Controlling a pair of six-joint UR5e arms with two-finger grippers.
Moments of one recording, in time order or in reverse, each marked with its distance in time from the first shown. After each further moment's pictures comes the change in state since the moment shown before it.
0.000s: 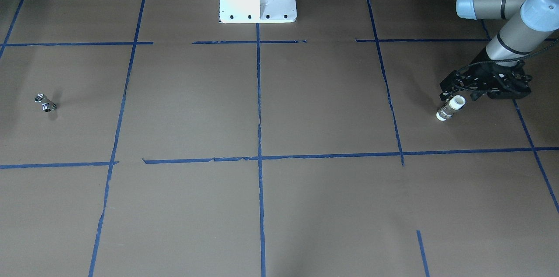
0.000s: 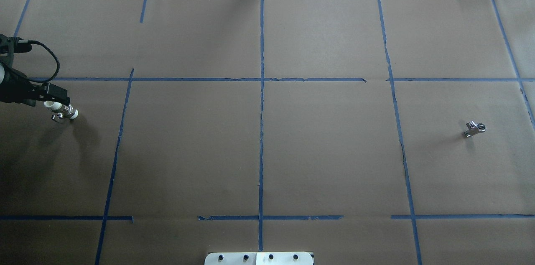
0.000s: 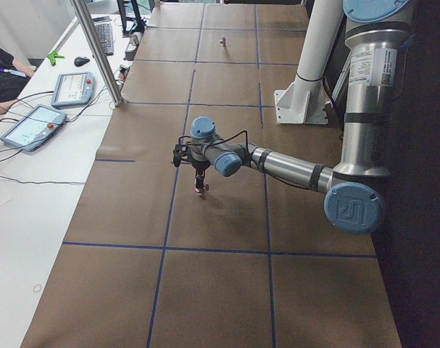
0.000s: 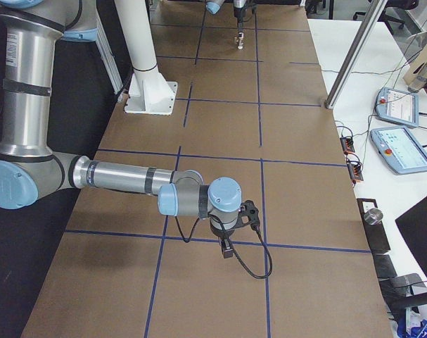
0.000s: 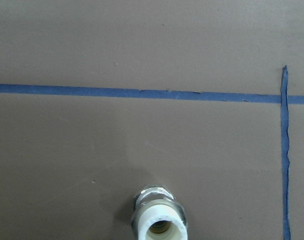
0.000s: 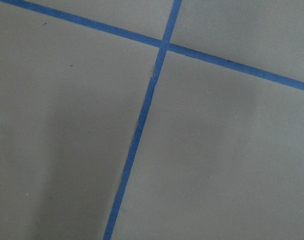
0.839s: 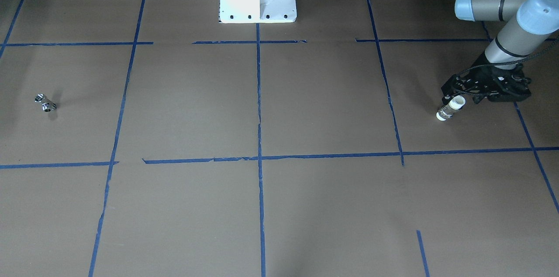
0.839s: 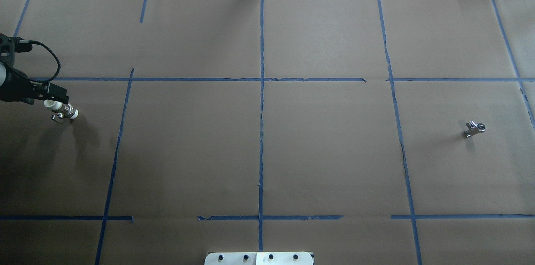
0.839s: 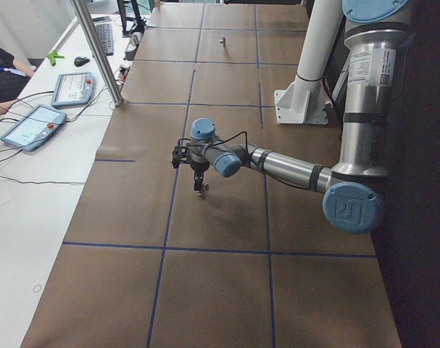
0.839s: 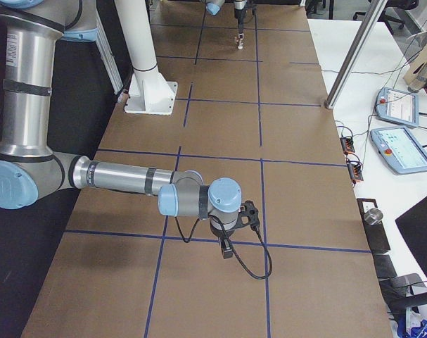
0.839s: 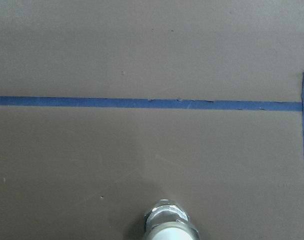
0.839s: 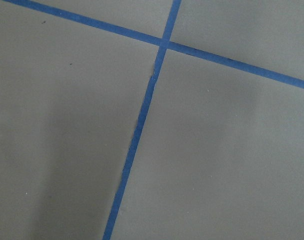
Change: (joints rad) left arm 0.013 -0.003 0.011 0.004 0.033 0.009; right arm -0.002 0.000 -0.003 0.000 0.000 0.000
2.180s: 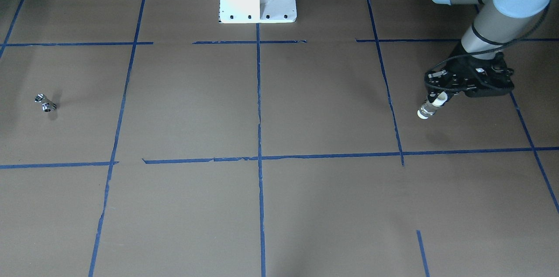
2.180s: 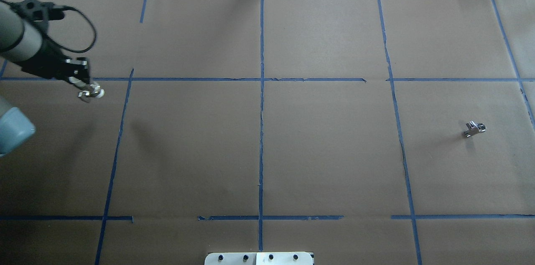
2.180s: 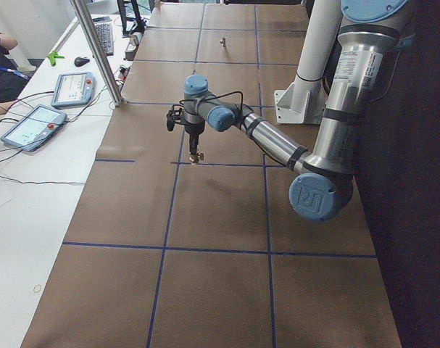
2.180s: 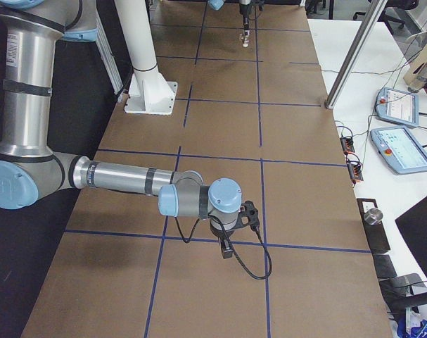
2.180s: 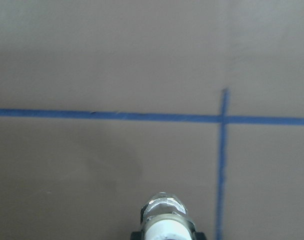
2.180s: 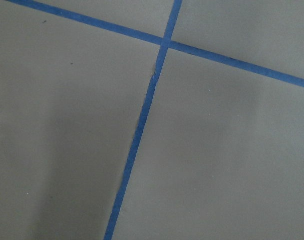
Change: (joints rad) left arm 0.044 -0.276 -0.182 0.485 0.035 -0.046; right arm -0.002 0.000 -0.001 0.000 0.004 0.002
